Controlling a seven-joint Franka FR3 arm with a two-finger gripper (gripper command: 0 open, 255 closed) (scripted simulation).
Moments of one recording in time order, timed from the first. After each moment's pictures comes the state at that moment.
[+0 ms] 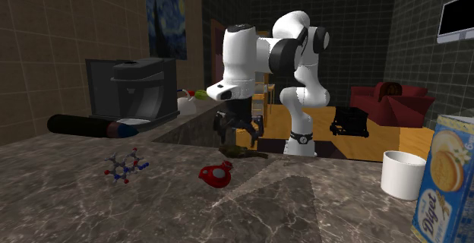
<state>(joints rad) -0.20 0.32 -0.30 -1.68 -0.03 1.84 -0.39</state>
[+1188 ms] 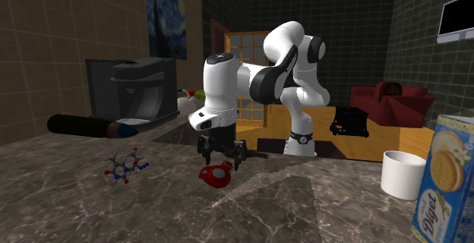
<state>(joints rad) -0.27 0.52 -0.31 -1.58 0.00 1.91 -0.42</state>
